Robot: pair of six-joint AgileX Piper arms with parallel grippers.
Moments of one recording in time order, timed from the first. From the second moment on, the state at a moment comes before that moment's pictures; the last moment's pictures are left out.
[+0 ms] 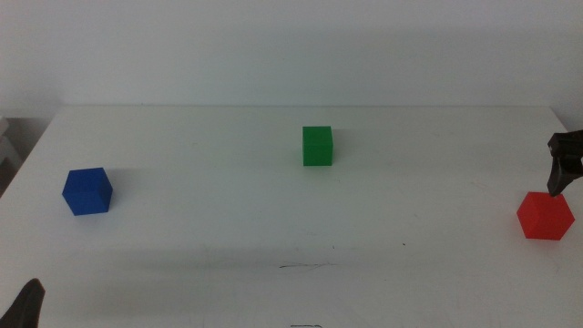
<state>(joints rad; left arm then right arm) -0.01 -0.01 0.03 0.00 0.15 0.00 -0.11 1.69 -1.40 0.02 1.19 0.03</state>
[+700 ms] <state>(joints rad) -0.01 -0.01 0.03 0.00 0.15 0.00 -0.13 1.92 -1.42 0.04 0.99 0.01</state>
